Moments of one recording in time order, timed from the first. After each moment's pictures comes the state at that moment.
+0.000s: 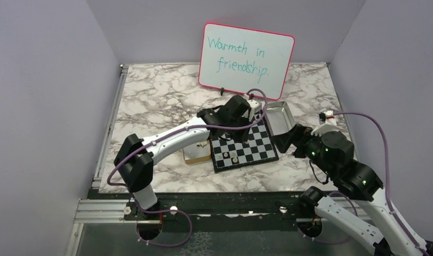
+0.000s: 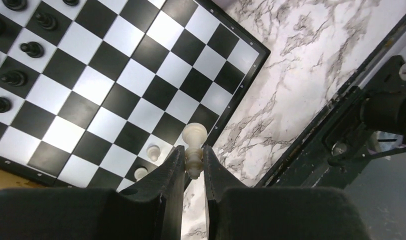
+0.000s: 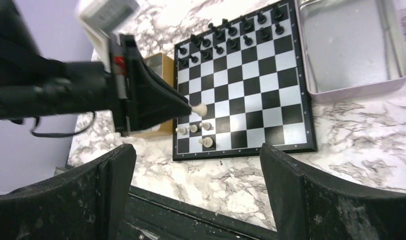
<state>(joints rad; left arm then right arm) -0.90 1.66 1.42 -0.55 0.16 -0.28 0.67 0.56 0.89 -0.72 0.21 0.68</state>
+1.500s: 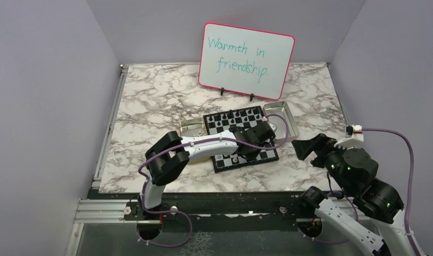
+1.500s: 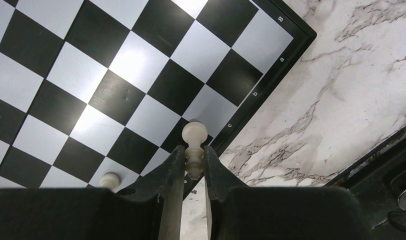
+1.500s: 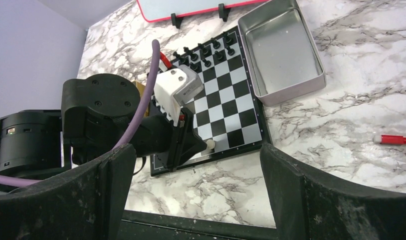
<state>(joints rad) -1.11 1.95 1.47 -0.53 -0.12 -0.36 0.67 0.34 0.94 -0.93 0.42 0.69</state>
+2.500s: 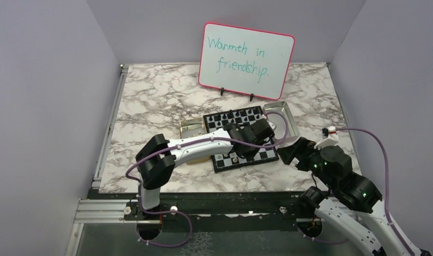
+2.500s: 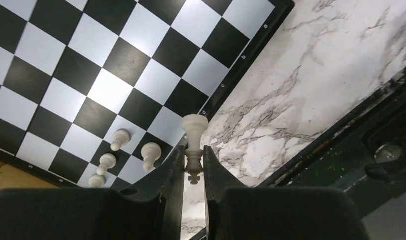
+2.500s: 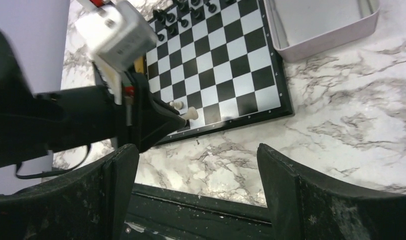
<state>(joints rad) -1.14 1.88 1.51 -0.69 -0.12 -0.36 0.67 0.34 0.77 -0.88 0.29 0.77</state>
